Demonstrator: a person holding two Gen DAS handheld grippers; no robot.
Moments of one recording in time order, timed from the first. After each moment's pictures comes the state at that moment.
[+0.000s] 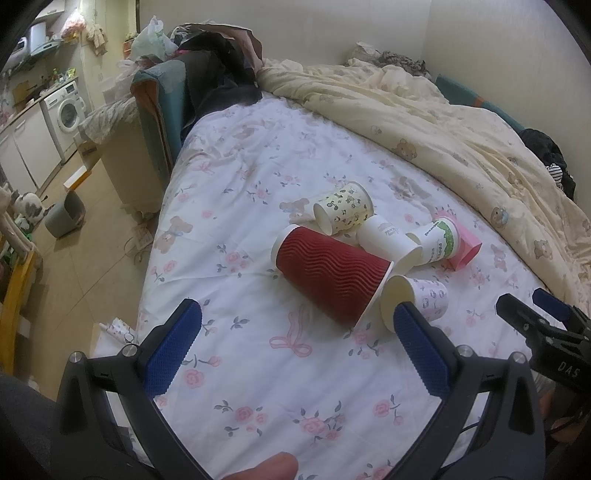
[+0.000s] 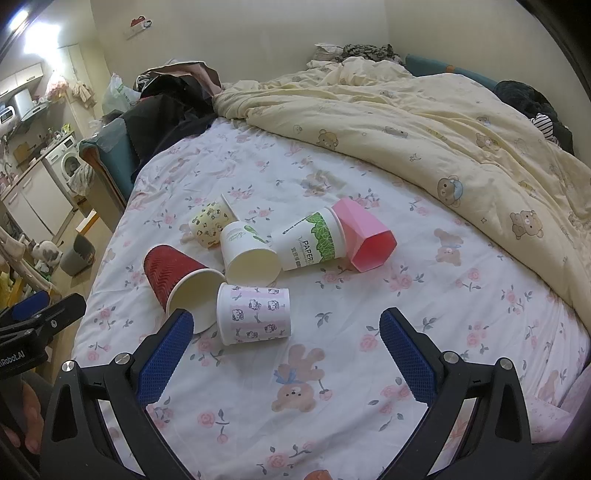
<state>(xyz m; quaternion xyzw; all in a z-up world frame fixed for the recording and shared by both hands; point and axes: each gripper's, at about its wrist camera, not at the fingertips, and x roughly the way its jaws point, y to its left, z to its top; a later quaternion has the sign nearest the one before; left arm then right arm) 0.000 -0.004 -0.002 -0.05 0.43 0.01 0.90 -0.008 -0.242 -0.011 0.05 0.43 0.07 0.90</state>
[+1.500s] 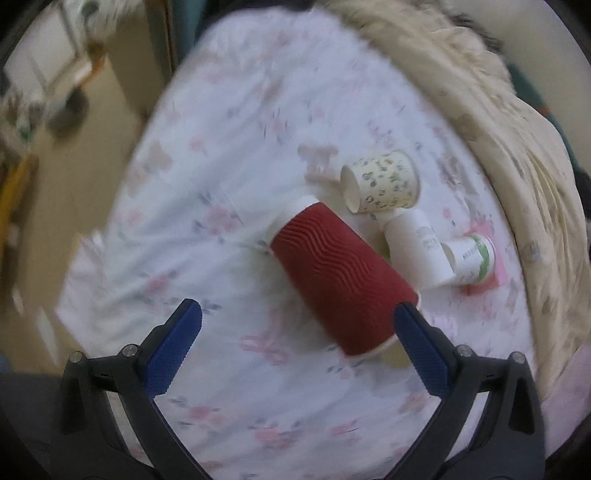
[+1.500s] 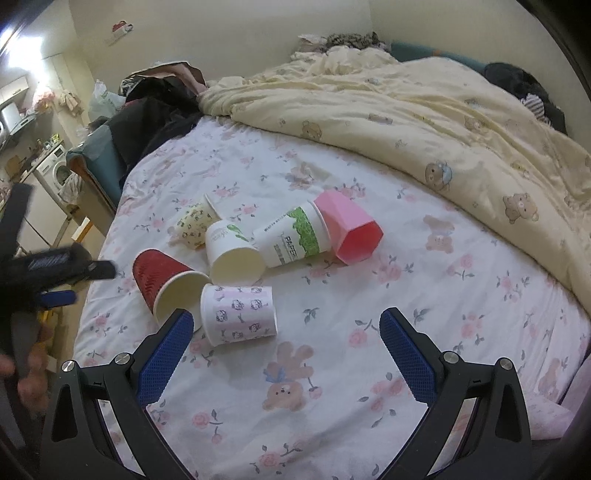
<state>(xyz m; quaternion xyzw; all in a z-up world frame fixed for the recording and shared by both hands) 0.105 0.008 -0.052 -0.18 0.60 0.07 0.78 0.001 -0.262 -0.018 0.08 0.45 0.05 0.89</state>
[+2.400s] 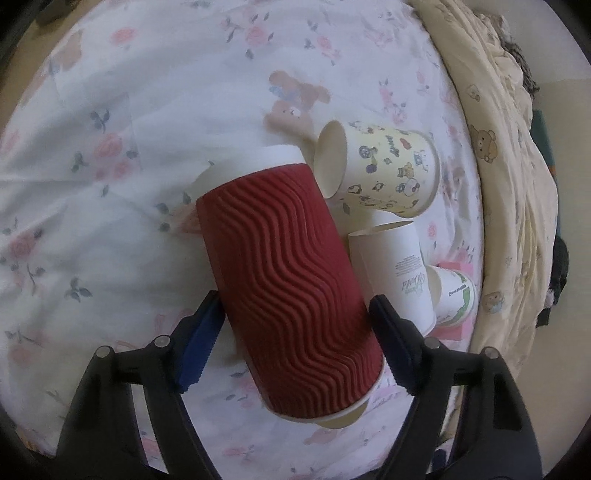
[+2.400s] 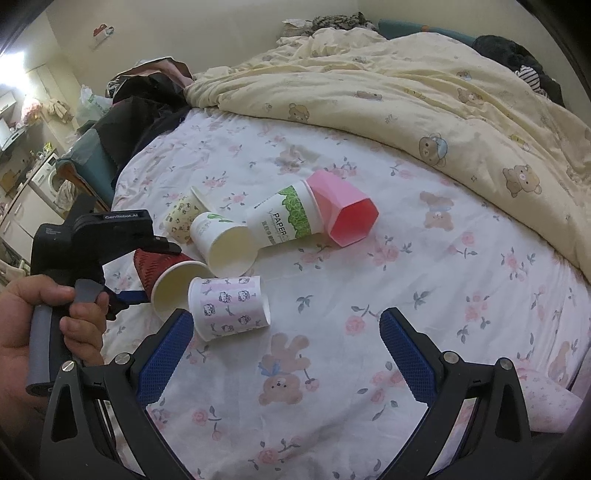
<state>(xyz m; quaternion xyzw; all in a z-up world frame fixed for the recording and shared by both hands) 0.147 -0.009 -0.119 -0.34 0.63 0.03 0.69 0.006 -0.275 -0.026 0.11 0.47 0.05 0.87</state>
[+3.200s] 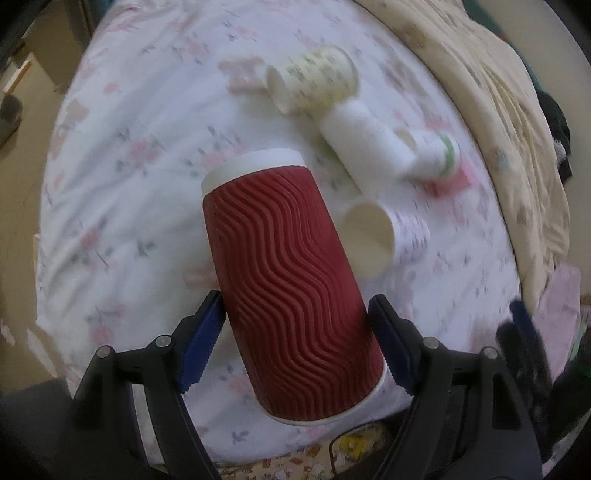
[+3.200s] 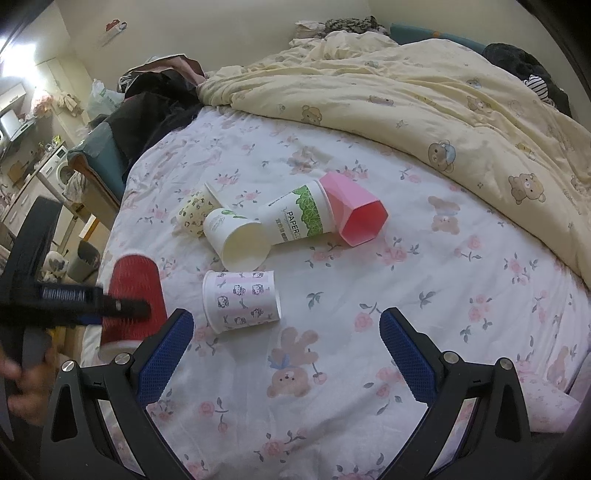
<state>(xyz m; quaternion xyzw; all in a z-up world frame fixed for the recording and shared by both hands) 0.066 -0.035 -0.070 -0.14 0.68 -0.08 0.72 -0.003 -0.269 -0.020 0.10 0.47 0.07 0.88</state>
